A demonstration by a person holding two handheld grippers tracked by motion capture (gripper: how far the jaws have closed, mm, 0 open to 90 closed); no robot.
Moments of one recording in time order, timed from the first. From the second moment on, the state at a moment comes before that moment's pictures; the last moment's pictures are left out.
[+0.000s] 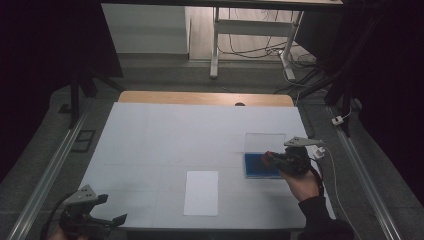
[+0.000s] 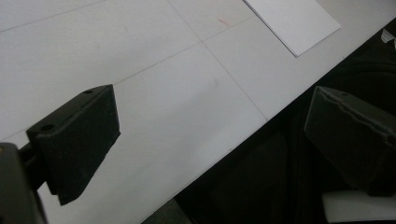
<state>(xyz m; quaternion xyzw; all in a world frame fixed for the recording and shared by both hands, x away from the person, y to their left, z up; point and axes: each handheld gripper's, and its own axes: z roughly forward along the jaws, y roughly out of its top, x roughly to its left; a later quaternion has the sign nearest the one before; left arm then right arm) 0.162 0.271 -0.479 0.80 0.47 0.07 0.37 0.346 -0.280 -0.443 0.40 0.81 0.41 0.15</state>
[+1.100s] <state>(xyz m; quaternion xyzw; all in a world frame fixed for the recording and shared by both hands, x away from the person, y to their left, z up) 0.162 0.272 -0.479 0.80 0.47 0.06 0.38 0.331 -0.241 -0.437 0.34 0.83 0.42 0.11</state>
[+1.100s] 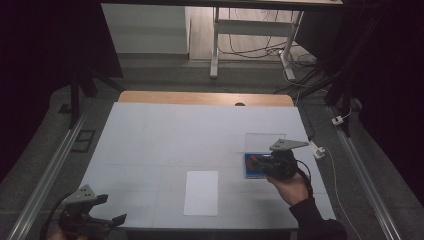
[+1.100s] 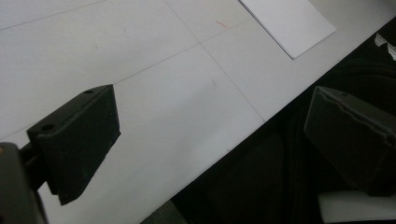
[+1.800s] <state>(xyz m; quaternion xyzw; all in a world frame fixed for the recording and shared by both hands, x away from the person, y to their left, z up) 0.162 0.272 -0.479 0.80 0.47 0.06 0.37 0.319 -0.186 -0.448 0.28 0.86 0.41 0.08</state>
